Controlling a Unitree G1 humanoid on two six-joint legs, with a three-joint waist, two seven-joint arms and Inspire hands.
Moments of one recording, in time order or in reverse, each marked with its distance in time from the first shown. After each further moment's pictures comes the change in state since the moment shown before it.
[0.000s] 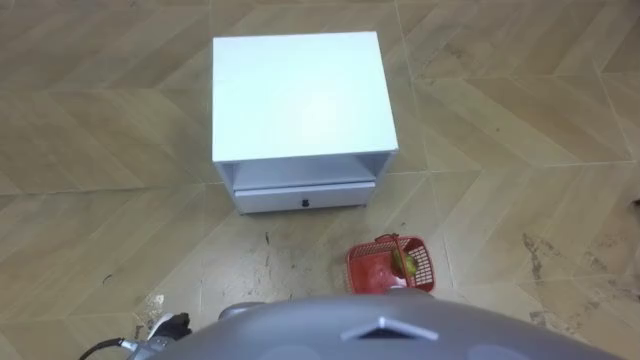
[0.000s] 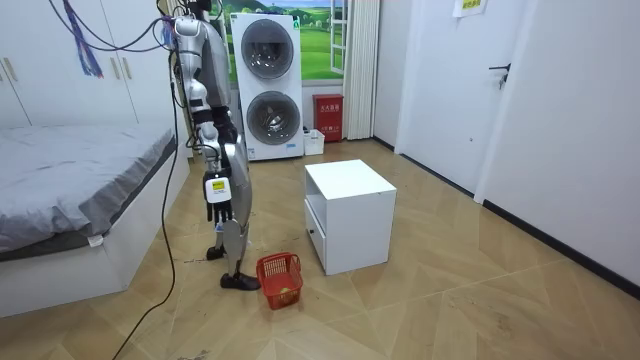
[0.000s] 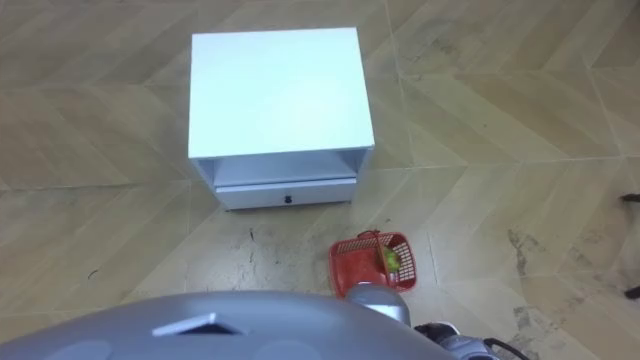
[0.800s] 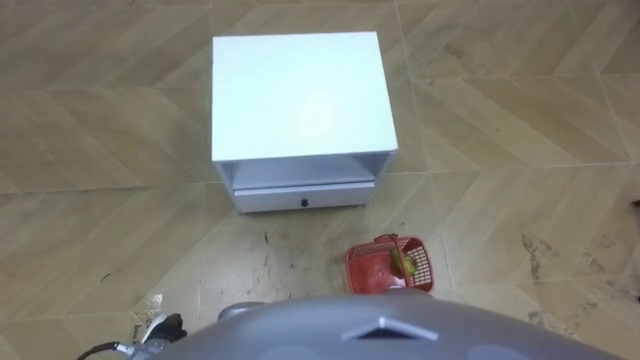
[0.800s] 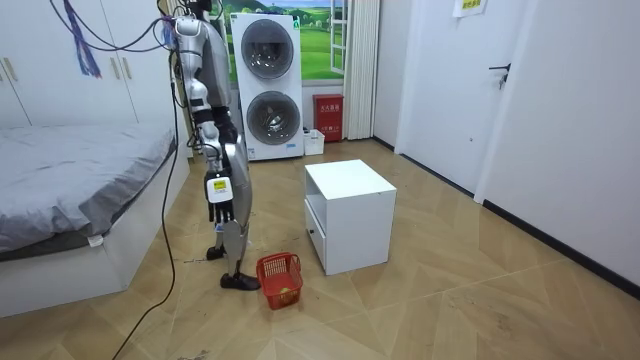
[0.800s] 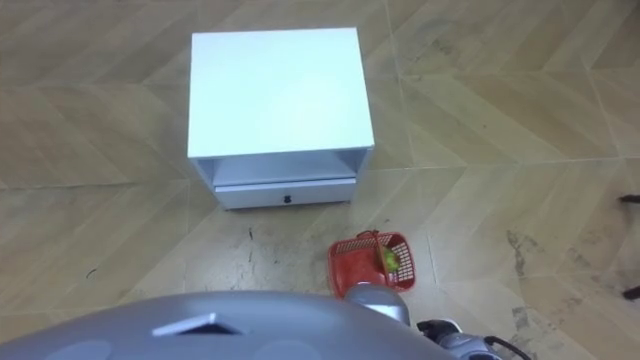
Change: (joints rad) left arm 0.010 0.000 0.037 0.009 0.000 -0.003 0.043; right arm -0.002 0.000 -0.011 -0.004 -0.006 -0.001 -0.016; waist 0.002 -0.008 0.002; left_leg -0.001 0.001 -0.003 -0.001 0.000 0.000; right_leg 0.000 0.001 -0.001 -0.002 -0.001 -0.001
